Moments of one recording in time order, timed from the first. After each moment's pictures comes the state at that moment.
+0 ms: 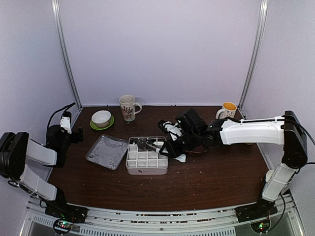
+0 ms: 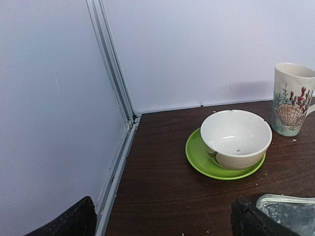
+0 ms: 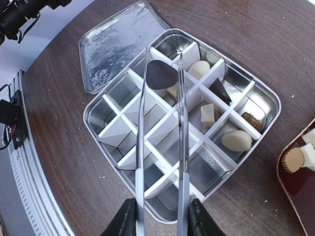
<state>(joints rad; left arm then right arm) 0.05 1.42 0.32 0.96 -0.04 0.16 0.91 1.69 1.19 -0.27 -0.18 0.23</state>
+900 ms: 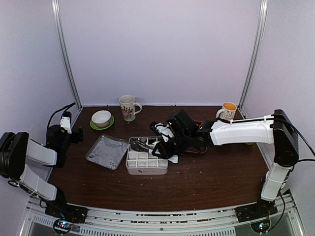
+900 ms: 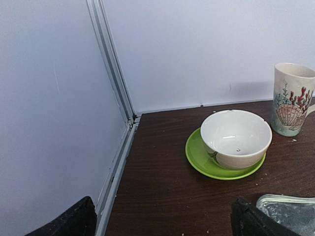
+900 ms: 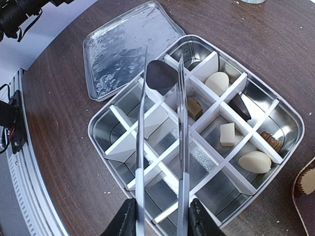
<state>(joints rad) 0.05 1.42 0.32 0.96 -0.04 0.16 0.95 1.80 1.28 -0.24 -0.17 0.23</state>
